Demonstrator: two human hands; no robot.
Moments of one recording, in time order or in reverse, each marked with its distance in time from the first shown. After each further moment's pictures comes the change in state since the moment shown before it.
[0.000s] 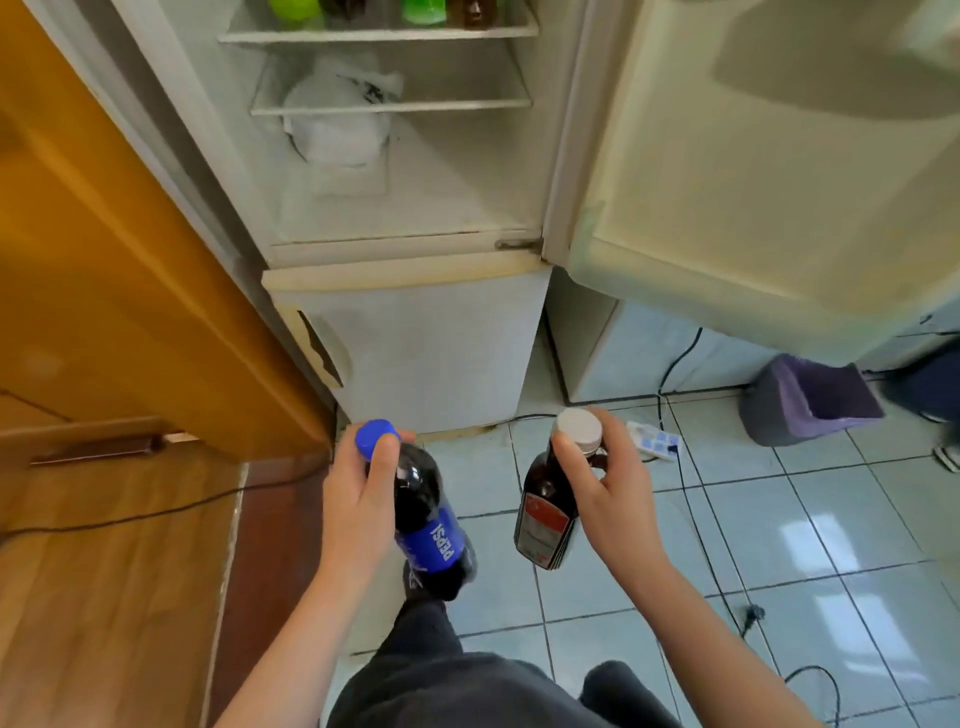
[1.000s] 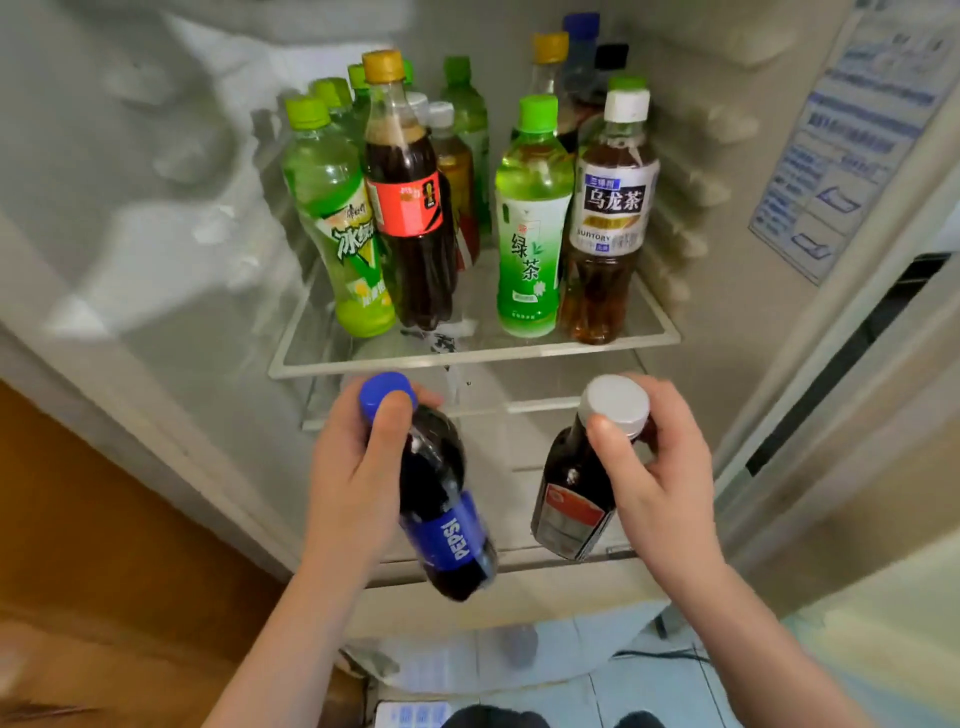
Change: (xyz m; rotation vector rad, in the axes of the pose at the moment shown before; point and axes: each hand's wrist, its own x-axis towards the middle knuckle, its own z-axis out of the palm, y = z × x) left_hand 0.423 0.157 0.007 -0.118 0.044 0.334; right_hand 0.392 -0.182 0.123 0.105 0.138 -0.495
